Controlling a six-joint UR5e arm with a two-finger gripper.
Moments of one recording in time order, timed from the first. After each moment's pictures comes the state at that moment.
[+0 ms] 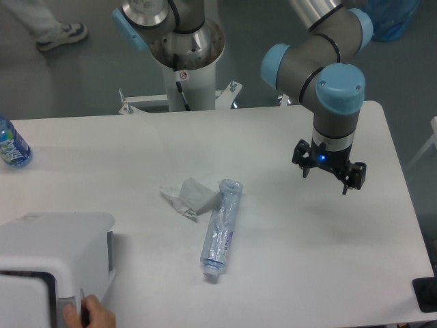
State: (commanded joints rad) arm 2.72 -1.93 -1.68 -0.93 1.60 1.29
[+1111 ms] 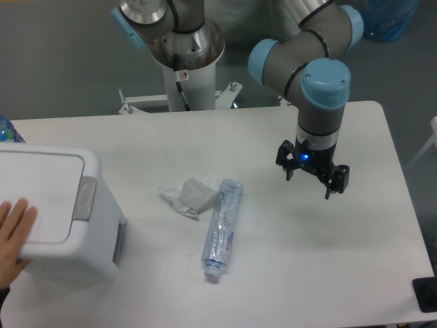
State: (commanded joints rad) arm 2.67 -1.88 -1.71 -0.93 1.53 1.24
